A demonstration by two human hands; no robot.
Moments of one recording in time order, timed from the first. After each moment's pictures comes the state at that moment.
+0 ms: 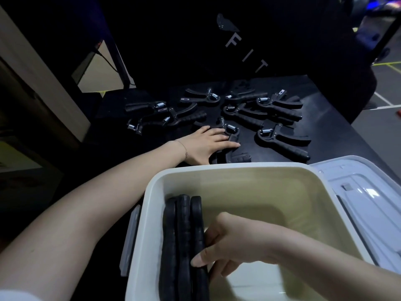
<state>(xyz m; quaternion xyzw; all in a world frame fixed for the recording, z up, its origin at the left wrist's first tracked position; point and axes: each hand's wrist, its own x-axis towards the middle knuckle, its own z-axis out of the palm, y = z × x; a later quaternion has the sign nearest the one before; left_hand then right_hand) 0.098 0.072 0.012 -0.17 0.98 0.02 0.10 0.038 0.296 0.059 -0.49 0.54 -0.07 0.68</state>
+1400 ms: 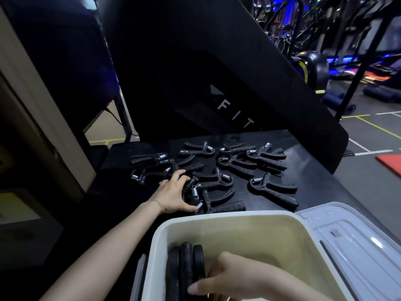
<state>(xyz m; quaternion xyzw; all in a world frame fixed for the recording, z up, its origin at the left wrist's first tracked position) 0.159 0.073 0.021 -0.44 0.88 0.15 -0.06 0.036 0.290 0.083 -0.55 0.62 -0.08 0.55</state>
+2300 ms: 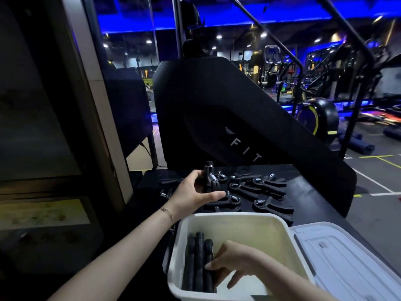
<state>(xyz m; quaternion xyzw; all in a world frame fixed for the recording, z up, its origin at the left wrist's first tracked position) 0.185 0.243 0.173 -0.38 0.77 0.38 -0.34 0.047 0.318 0.087 -0.52 0.63 -0.11 0.57</state>
